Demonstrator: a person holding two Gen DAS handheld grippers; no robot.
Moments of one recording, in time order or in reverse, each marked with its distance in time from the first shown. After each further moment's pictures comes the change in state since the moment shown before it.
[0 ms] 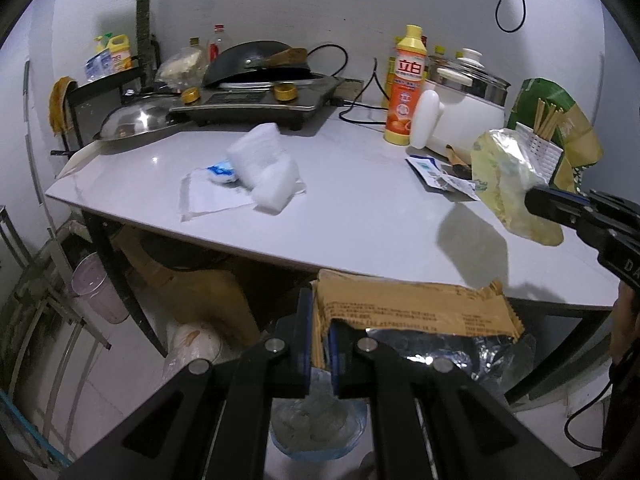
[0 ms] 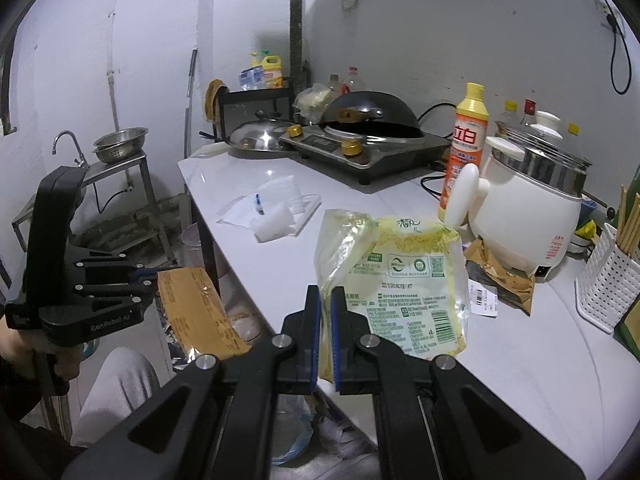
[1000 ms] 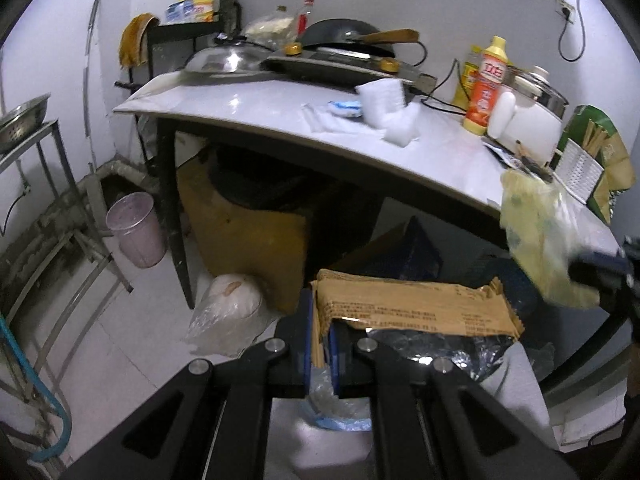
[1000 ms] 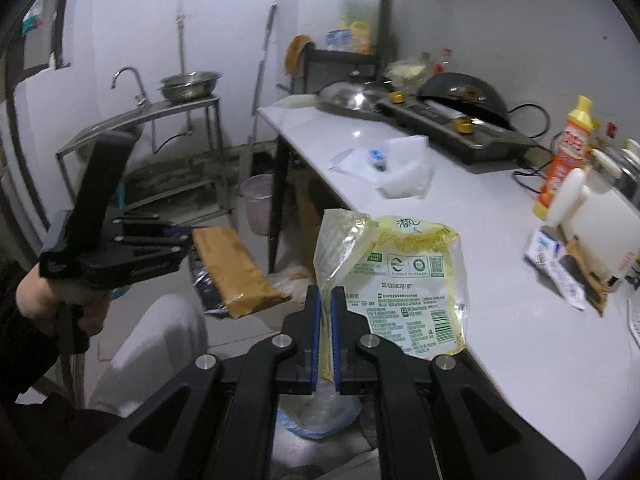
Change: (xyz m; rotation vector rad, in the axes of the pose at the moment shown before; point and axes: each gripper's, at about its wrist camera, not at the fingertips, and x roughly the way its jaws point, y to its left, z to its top) left arm -0.020 0.092 -0.090 -0.193 0.030 0.109; right arm 0.021 0.123 -0.041 -0.191 0.129 0.188
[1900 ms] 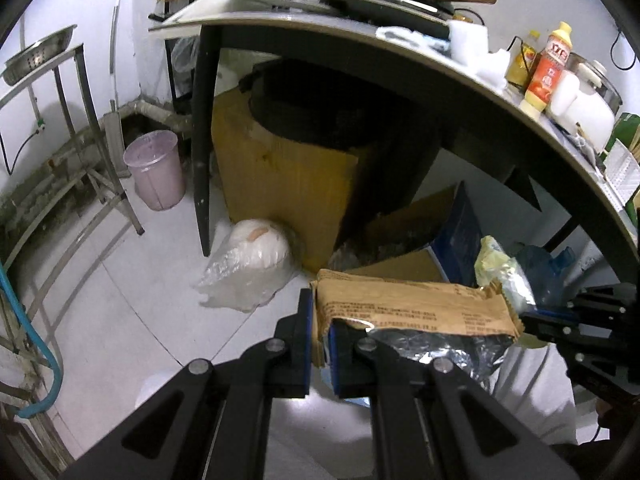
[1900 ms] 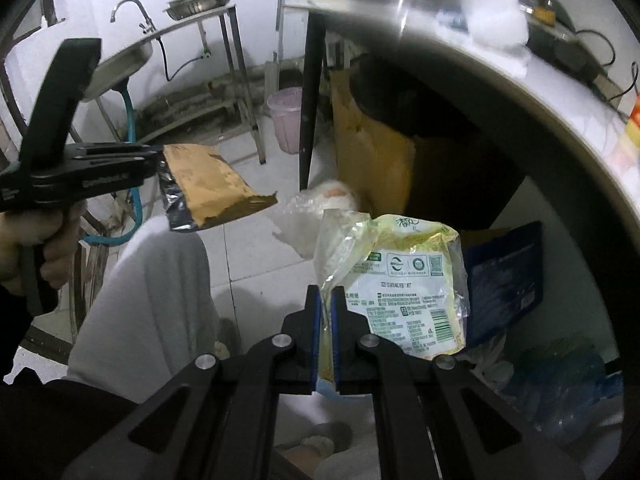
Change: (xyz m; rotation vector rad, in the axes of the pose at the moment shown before) left arm 0.059 0.060 -0.049 -0.113 0.136 0.048; right arm 0.152 0.013 -0.059 0.024 0.289 0.108
